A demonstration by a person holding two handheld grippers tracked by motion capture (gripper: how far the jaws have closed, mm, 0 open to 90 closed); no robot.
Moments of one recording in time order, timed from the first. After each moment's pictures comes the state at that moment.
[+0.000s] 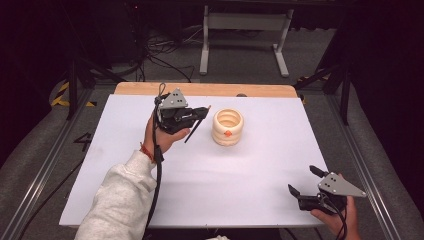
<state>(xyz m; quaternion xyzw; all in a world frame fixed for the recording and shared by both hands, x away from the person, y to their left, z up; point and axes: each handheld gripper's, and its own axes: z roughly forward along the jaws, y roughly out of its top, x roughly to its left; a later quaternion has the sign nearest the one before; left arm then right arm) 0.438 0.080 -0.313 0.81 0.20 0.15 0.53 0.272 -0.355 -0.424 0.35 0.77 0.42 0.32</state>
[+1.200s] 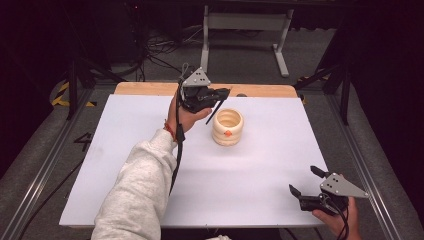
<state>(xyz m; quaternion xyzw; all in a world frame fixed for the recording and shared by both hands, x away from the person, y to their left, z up) 0.486 0.028 -0.292 0.79 0.18 0.15 0.56 0.271 -0.358 -0.424 0.36 0.77 0.43 0.32</state>
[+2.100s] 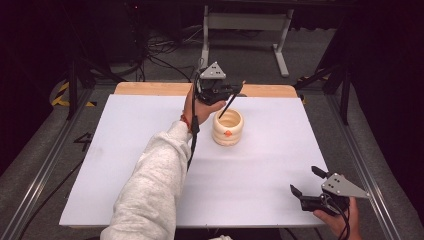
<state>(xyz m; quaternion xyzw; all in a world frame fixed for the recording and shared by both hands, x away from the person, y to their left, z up) 0.517 -0.010 -0.300 0.79 0.18 0.13 0.57 0.270 -0.361 -0.425 0.36 0.76 0.43 0.32</state>
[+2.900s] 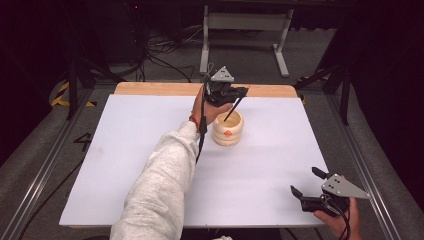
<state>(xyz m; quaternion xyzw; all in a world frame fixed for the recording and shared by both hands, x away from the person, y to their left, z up) 0.536 -0.033 -0.325 0.80 0.18 0.12 0.55 0.269 -0.362 -0.427 0.36 0.77 0.43 0.32</state>
